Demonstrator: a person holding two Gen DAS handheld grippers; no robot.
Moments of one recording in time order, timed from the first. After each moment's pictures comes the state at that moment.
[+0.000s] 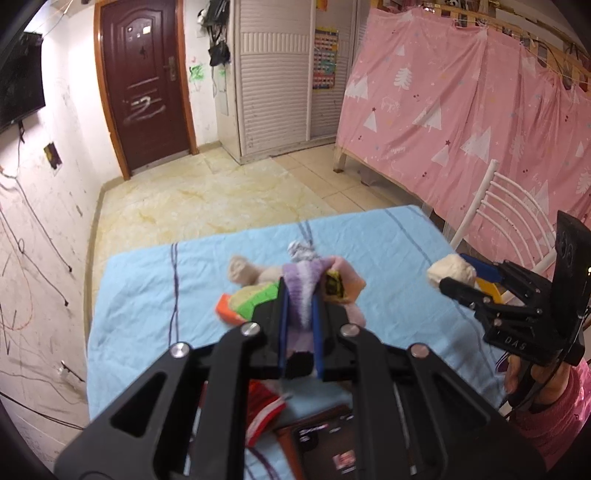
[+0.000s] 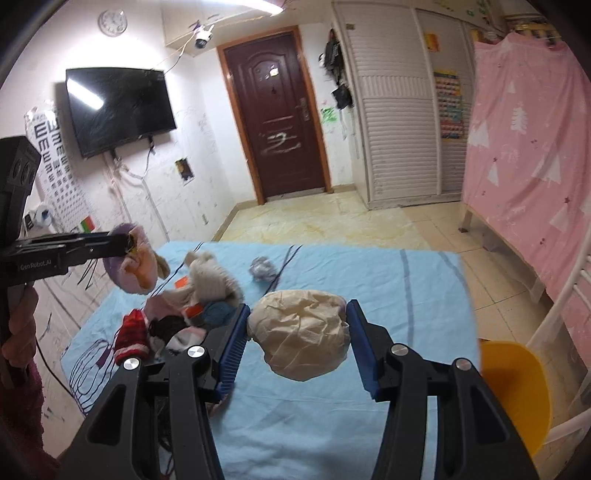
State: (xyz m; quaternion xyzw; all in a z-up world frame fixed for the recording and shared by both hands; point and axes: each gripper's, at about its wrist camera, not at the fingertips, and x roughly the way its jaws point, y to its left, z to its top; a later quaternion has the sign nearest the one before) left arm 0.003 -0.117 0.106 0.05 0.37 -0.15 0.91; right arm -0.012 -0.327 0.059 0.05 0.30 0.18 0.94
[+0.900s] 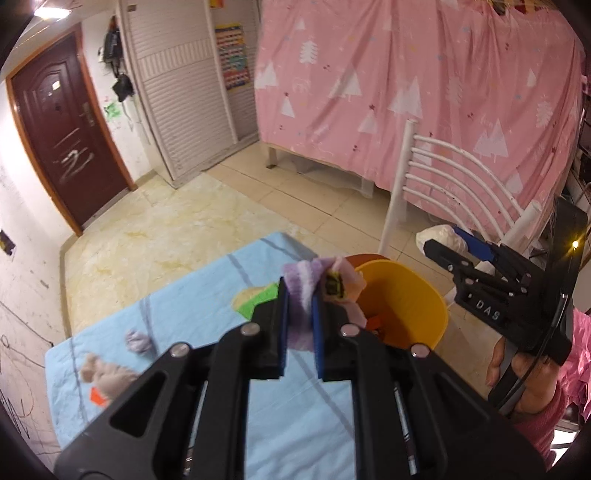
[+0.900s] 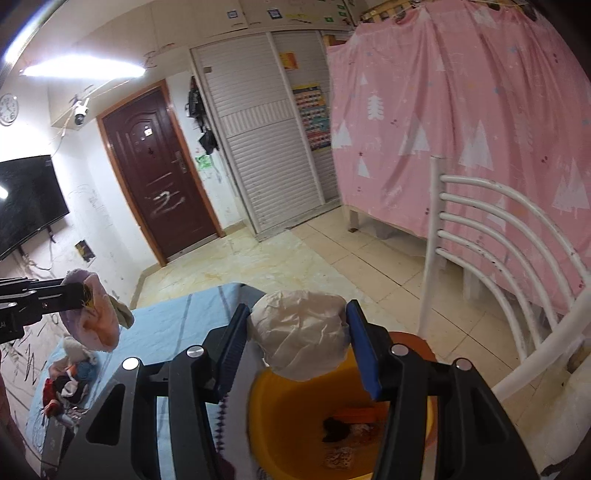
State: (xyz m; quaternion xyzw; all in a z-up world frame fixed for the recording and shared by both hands) left arm 0.027 -0.367 0.111 0.16 0.38 -0.25 0.88; right arm -0.034 -0.545 0.040 0.15 0.26 -0.04 0.95
